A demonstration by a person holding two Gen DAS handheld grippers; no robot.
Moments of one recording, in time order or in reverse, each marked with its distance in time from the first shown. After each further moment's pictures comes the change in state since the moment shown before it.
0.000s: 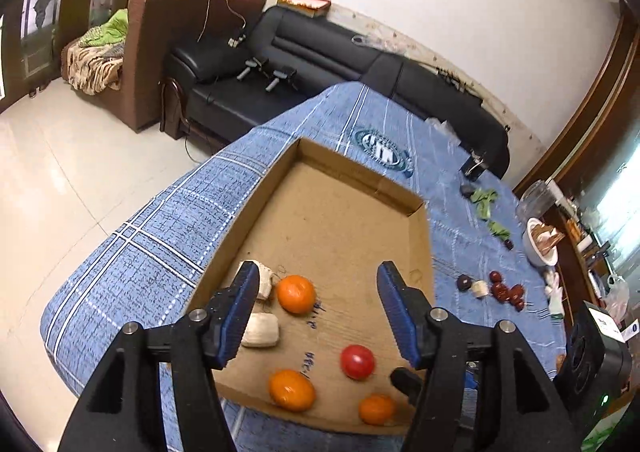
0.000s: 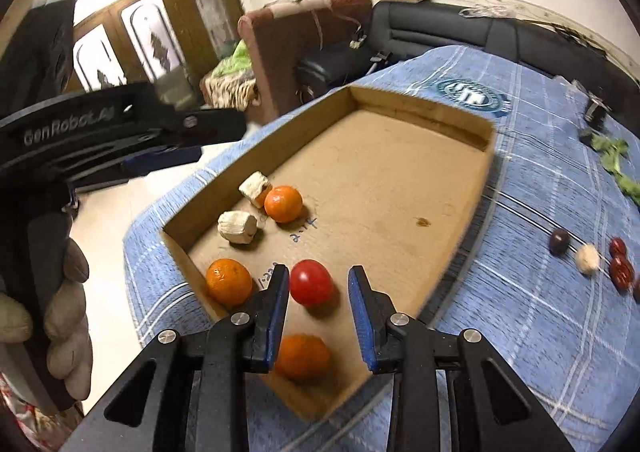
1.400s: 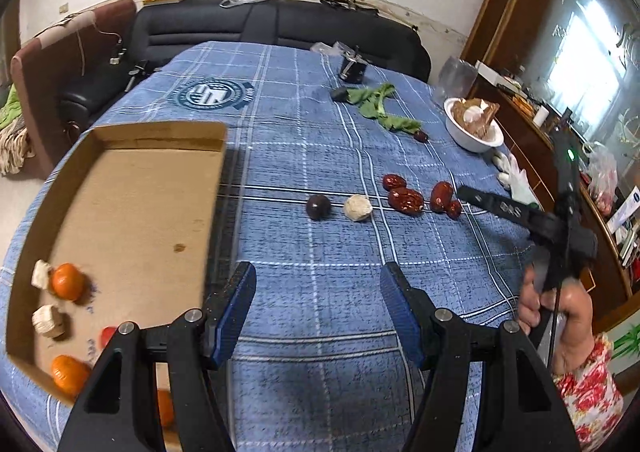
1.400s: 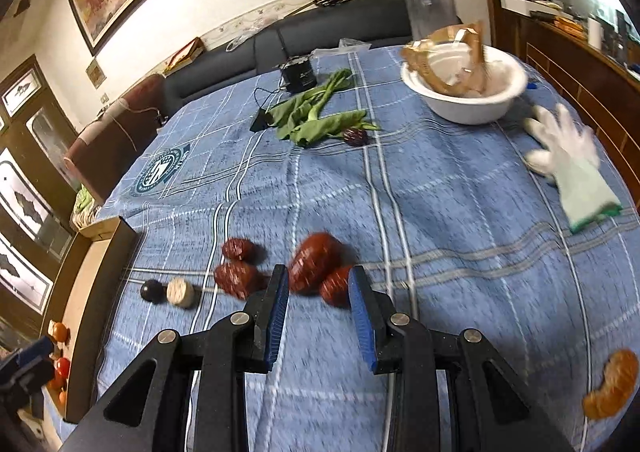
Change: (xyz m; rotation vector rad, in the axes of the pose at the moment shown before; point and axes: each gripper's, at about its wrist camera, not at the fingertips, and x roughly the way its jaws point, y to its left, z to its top) left arm 0.070 -0.192 -0.073 0.390 0.171 -0.126; right arm -0.087 -0.308 -0.029 0.494 -0.138 -0.383
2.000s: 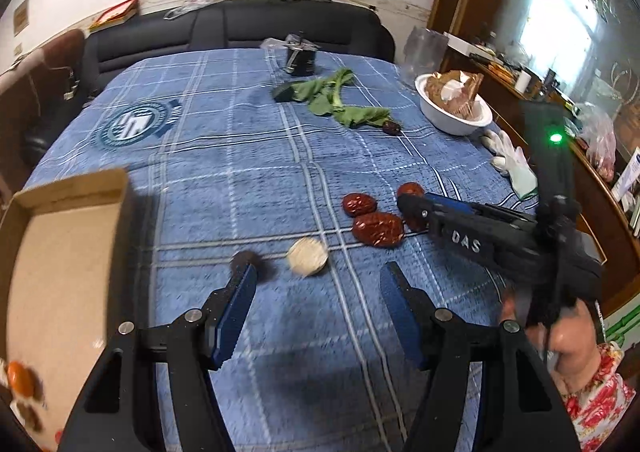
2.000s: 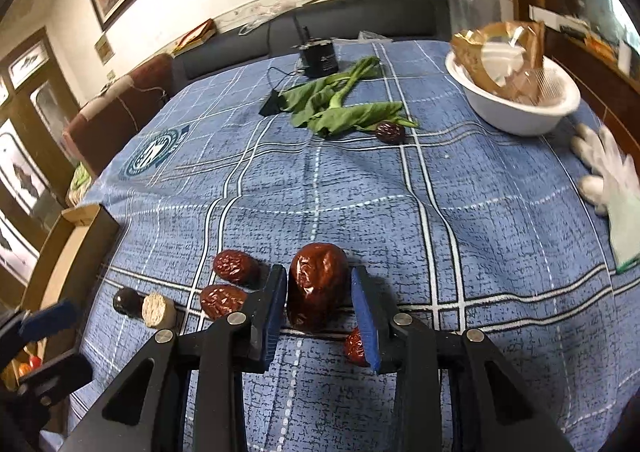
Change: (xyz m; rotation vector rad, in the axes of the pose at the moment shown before) left arm 0.081 -0.046 0.039 0.160 0.017 -0.057; right arm 0.039 0.015 0.003 -0.085 0.005 0.011
